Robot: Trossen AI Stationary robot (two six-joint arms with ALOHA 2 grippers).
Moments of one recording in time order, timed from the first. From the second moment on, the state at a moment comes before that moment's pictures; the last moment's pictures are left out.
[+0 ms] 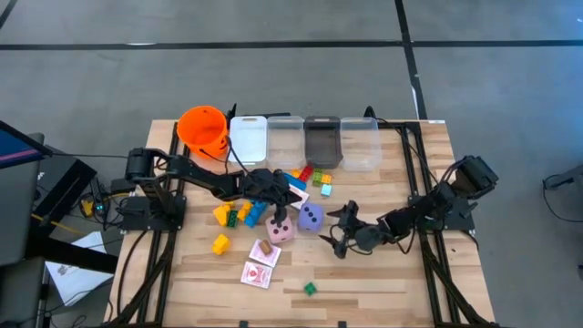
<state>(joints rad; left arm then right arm) 0.07 1.76 0.75 0.58 0.05 -0.18 0.47 1.62 0.47 0.56 0.68 0.47</state>
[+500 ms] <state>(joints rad) 0.07 1.76 0.75 0.48 0.14 -0.19 0.37 1.62 0.47 0.56 0.64 0.44</state>
